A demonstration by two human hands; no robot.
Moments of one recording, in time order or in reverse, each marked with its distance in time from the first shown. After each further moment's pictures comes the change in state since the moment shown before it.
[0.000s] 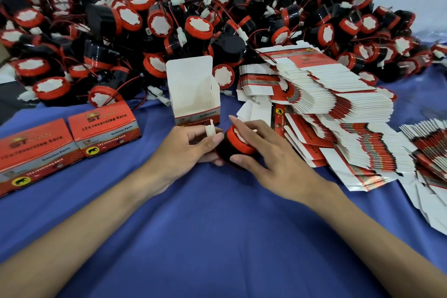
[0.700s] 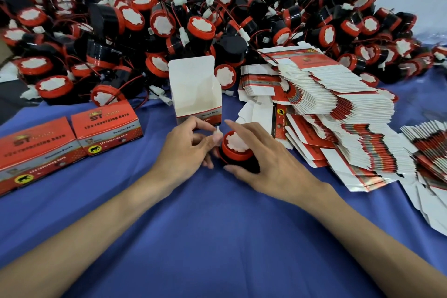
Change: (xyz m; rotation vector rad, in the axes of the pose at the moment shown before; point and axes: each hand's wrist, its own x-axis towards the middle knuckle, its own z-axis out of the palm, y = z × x) left_hand 0.000 -0.006 0.004 0.236 0.220 0.066; right_hand 0.001 0.003 0.008 -0.048 -0.013 -0.047
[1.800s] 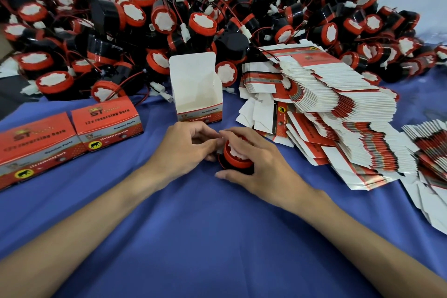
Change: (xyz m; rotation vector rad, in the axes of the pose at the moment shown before) left_hand 0.002 0.000 -0.005 0.011 -0.090 -0.009; right_hand 0.000 -0.013 0.013 0.153 0.067 -0.025
